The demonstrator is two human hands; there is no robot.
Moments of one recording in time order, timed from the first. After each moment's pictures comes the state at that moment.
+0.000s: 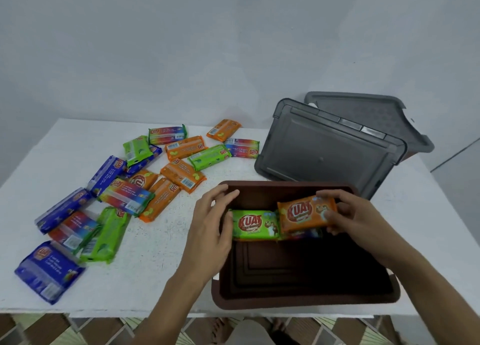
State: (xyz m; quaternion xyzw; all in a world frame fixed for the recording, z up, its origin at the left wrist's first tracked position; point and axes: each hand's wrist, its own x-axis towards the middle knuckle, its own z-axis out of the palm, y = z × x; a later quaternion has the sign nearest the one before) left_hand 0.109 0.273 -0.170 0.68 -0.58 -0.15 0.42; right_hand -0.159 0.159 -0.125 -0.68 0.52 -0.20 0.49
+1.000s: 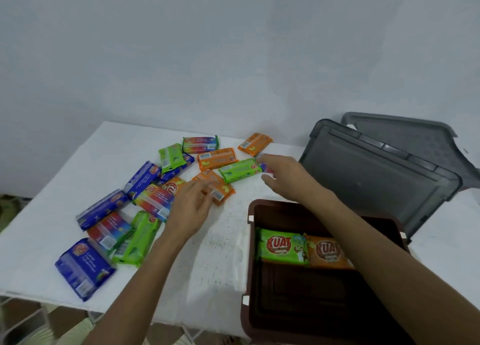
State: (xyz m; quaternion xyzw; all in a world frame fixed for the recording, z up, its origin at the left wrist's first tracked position) left_hand 0.234 0.231 -0.201 0.77 -0.53 -0.12 0.33; right_hand 0.041 0.072 -0.131 -0.92 0.34 -0.08 0.17
